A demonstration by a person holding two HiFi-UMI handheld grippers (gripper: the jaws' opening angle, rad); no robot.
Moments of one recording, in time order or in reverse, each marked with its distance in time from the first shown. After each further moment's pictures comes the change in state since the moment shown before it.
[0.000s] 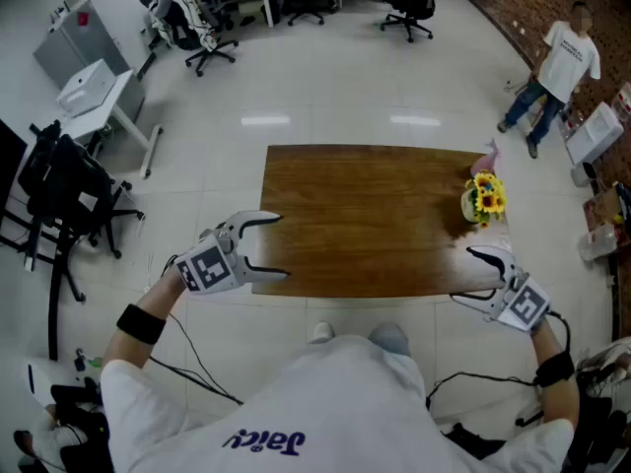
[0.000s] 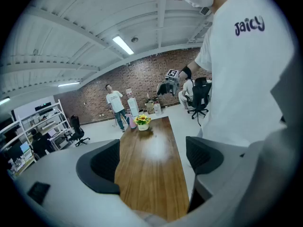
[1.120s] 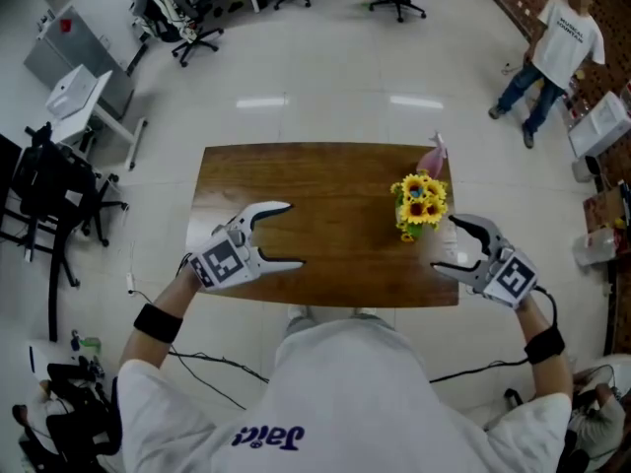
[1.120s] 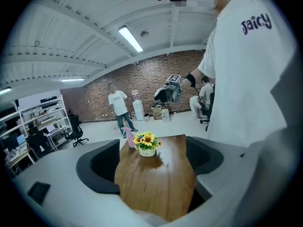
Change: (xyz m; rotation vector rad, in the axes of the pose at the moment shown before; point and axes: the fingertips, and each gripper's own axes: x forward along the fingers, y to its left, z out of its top) left arm 0.312 0.057 0.168 -0.081 -0.031 0.067; right arm -0.157 -0.215 -0.156 0.040 -0.193 0.022
